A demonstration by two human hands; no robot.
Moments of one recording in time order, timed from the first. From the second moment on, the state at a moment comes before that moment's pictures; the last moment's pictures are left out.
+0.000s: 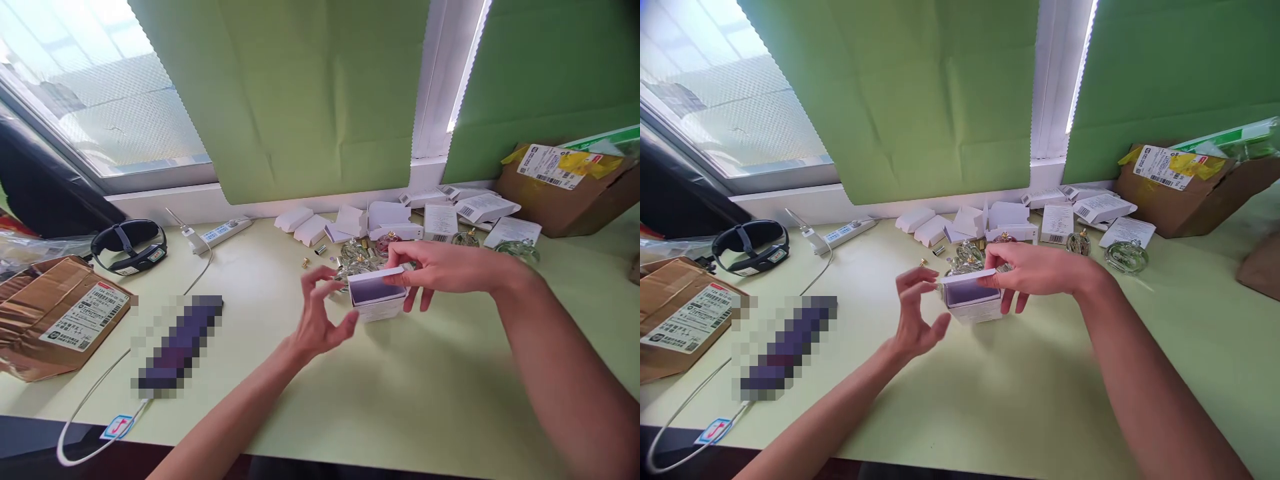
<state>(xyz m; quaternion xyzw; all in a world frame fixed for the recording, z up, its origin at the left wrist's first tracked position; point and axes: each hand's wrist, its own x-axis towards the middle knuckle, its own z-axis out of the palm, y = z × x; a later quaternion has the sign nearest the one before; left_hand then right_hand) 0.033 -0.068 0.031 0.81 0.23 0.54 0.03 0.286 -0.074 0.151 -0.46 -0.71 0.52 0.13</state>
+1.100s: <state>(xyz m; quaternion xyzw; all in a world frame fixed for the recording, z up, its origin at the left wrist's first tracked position) 0.049 -0.094 0.014 0.80 0.23 0.39 0.39 0.283 -0.115 0.055 -0.38 -0.81 0.33 0.31</state>
